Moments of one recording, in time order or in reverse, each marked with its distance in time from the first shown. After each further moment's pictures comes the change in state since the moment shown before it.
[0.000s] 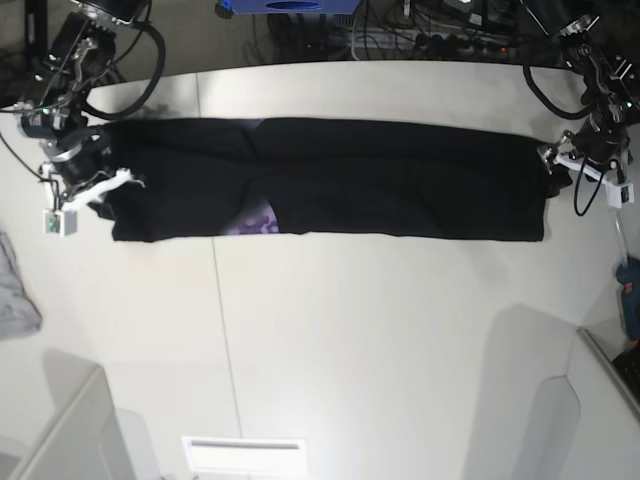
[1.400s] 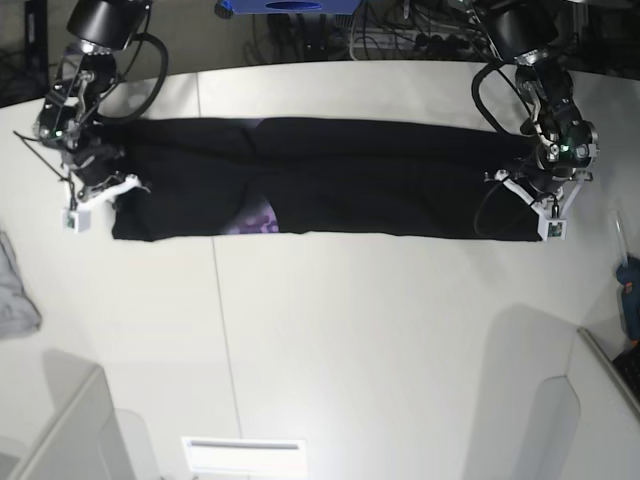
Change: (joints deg) left arm -6.6 7.1 13.6 2.3 25.9 2.2 -0.1; right arm 5.7 3.6 -2.9 -24.2 -0.3 -0.1 10.1
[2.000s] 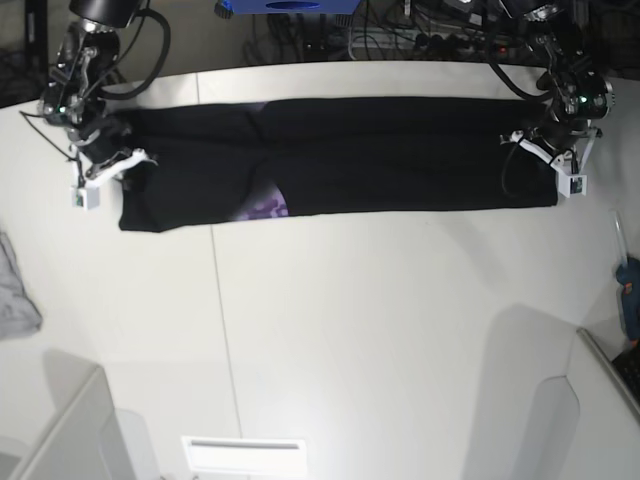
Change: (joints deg) left arm 10.0 -0.6 -5.9 3.4 -9.6 -1.9 -1.6; right arm -5.6 -0.3 0.0 0.5 1.7 4.5 1.8
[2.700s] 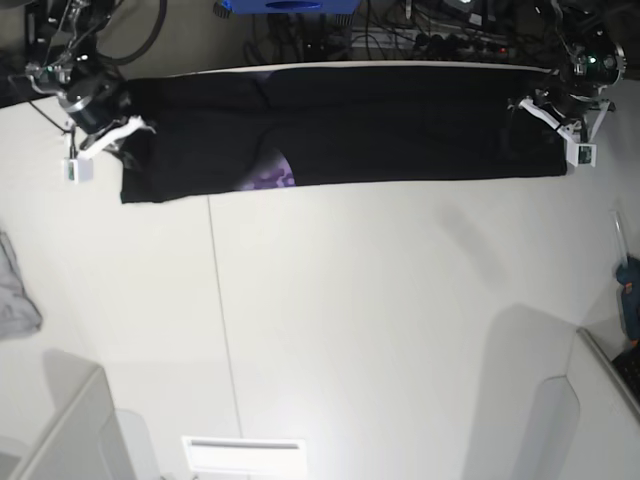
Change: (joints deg) left arm 10.6 0.3 -2.6 11.1 -3.3 -0.2 1.6; right arm -12.0 0.2 0.0 15.7 11.5 -0.9 -4.1
